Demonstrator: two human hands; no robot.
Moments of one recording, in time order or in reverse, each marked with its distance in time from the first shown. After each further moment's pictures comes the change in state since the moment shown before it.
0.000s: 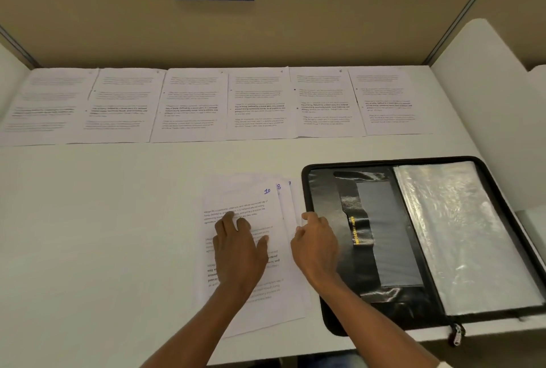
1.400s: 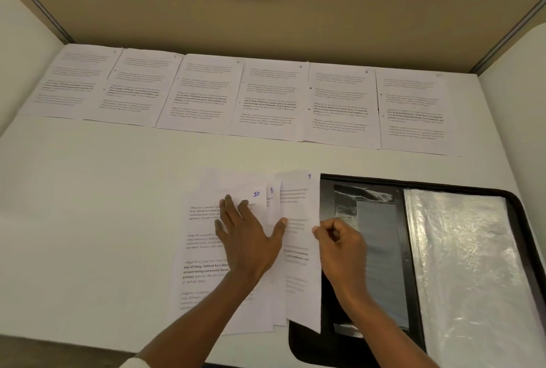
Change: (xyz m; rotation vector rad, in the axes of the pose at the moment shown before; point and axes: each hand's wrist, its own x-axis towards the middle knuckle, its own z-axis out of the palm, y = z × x) left_hand 0.020 0.087 0.021 -0.049 0.064 -0.273; right_hand 0.047 0.058 -0.065 0.611 -0.053 -0.035
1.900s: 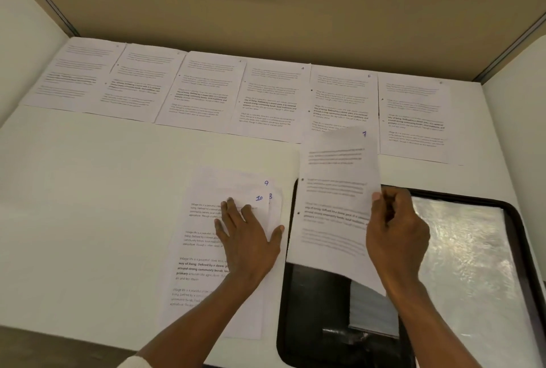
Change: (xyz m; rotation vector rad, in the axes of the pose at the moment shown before) left_hand -0.005 0.007 0.016 0.106 -0.056 0.002; right_hand 0.046 -0.025 -0.082 -0.318 0.307 -0.366
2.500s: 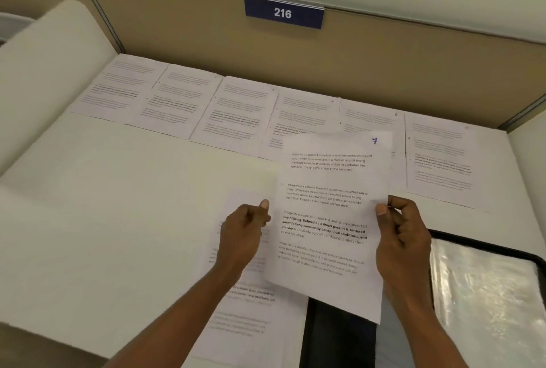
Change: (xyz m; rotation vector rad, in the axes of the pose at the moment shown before) left_hand 0.044 -0.032 -0.101 -0.936 -0.096 -0.165; right_hand 0.012 -0.076 0.020 0.498 -0.158 0.126
